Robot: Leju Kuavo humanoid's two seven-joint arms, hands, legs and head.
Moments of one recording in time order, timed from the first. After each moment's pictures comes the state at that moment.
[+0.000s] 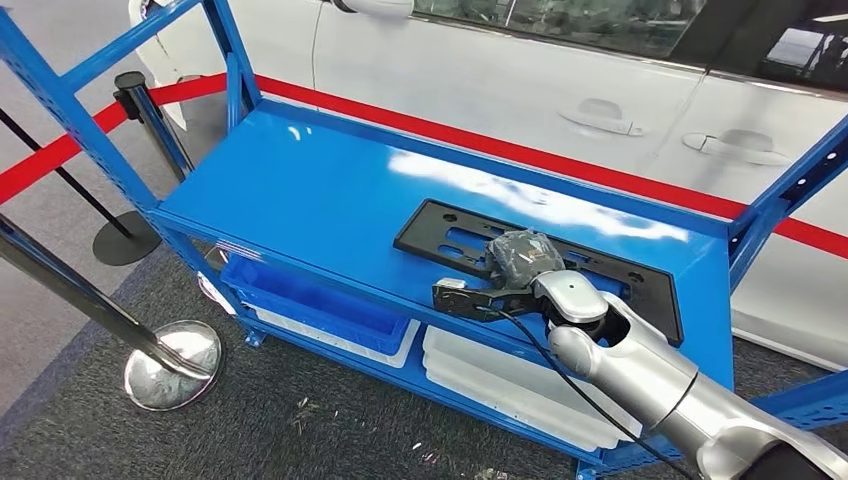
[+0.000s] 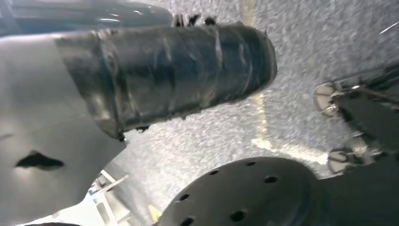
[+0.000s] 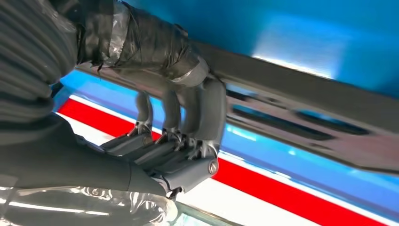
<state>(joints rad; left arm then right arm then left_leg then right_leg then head) -0.10 0.09 -0.95 -0.20 0.79 -0.02 0.19 -0.73 -0.32 1.01 -1.18 0.71 0.22 0.33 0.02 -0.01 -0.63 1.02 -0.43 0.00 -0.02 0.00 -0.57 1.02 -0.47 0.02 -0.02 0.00</state>
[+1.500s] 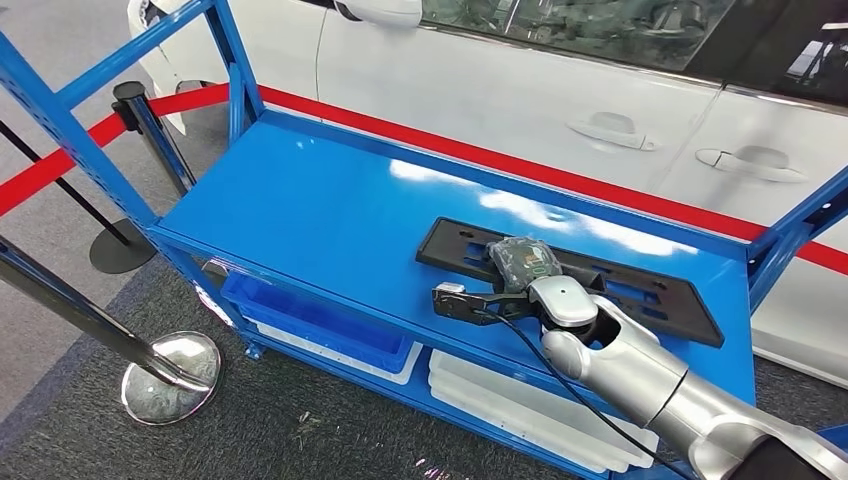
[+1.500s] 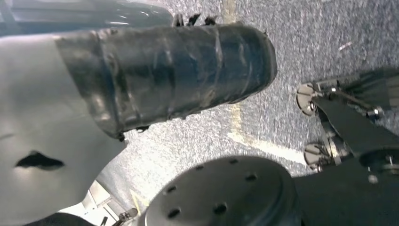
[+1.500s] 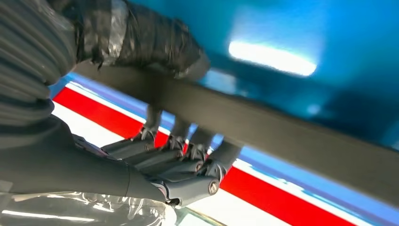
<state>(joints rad) -0.10 0.09 -0.91 -0.20 0.84 -0.01 0.15 -0.75 -0.32 1.06 -1.12 0.72 0.19 0.37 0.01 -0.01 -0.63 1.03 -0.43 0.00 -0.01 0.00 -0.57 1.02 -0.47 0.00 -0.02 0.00</state>
